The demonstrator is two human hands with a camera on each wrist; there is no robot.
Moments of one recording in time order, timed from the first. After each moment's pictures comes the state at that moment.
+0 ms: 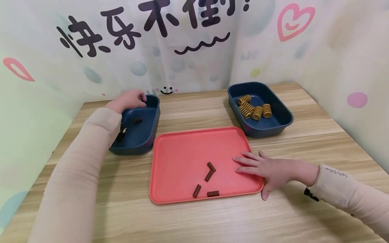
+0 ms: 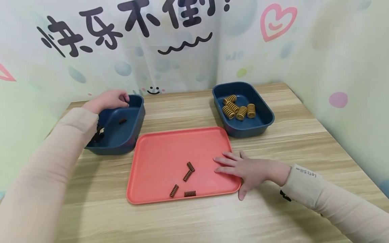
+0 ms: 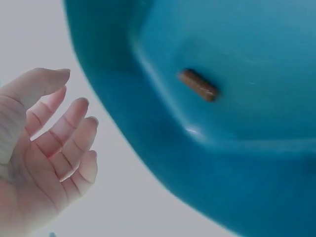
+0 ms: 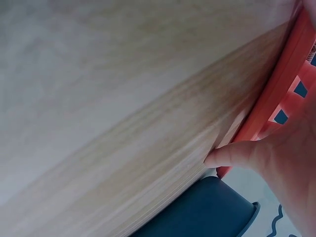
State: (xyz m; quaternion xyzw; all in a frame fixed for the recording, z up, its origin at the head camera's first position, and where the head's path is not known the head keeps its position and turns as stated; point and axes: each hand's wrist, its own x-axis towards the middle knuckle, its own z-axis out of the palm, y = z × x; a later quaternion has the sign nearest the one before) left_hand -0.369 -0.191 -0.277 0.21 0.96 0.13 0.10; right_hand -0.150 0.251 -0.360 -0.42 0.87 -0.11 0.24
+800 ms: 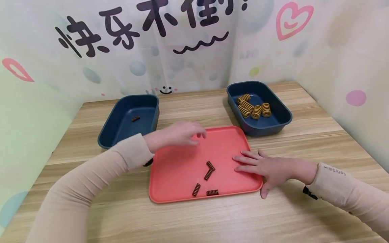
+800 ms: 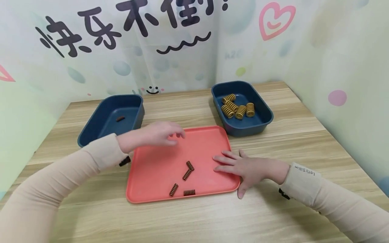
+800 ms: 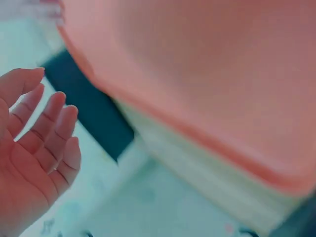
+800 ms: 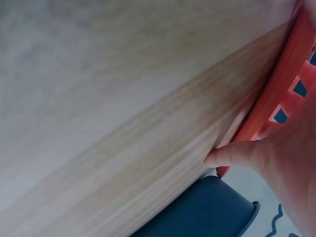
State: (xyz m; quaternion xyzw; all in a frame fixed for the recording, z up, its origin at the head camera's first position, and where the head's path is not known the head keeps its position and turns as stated) left_hand -0.251 -0.050 -0.302 0.52 0.85 0.07 0.10; right_hand -0.151 0.251 -0.361 -0.42 0.87 -0.10 0.25
